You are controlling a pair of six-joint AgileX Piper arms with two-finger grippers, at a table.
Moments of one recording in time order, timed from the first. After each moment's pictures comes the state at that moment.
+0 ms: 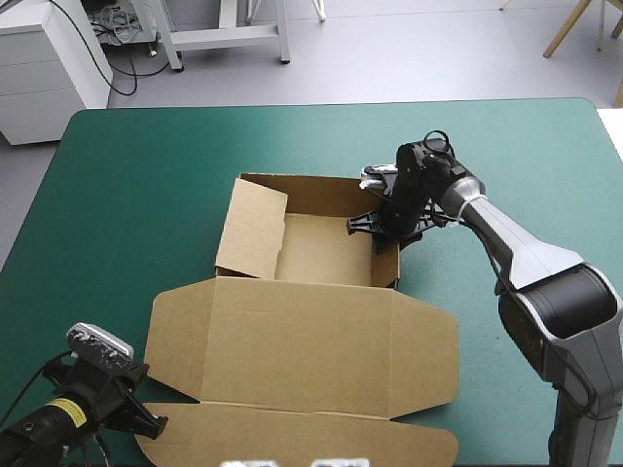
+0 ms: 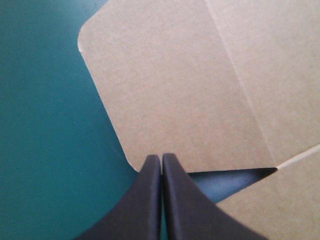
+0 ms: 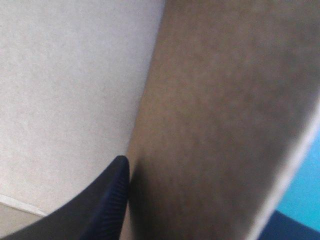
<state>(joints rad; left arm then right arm) -0.31 0.42 -0.47 -0.02 0.93 0.16 0.39 1.98 -1.70 0.14 1.21 0.14</state>
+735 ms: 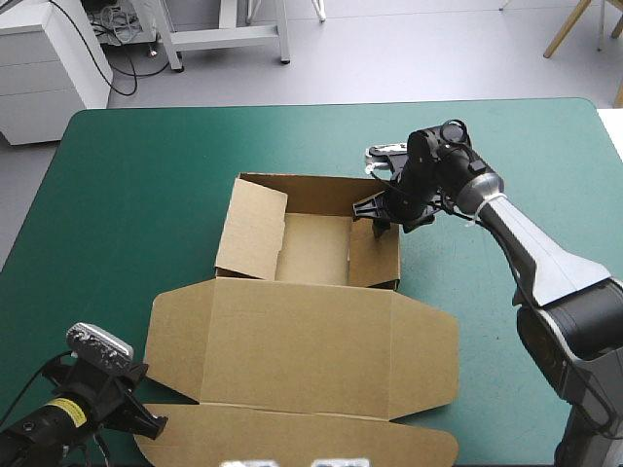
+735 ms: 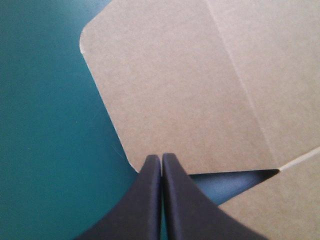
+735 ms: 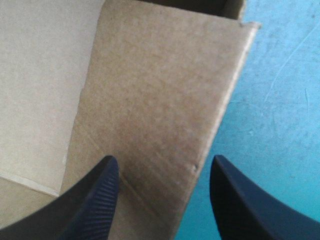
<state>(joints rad) -0.31 0.42 -0.47 -0.01 0.93 0.17 0.39 1.89 -1.73 0.11 1.21 0.12</state>
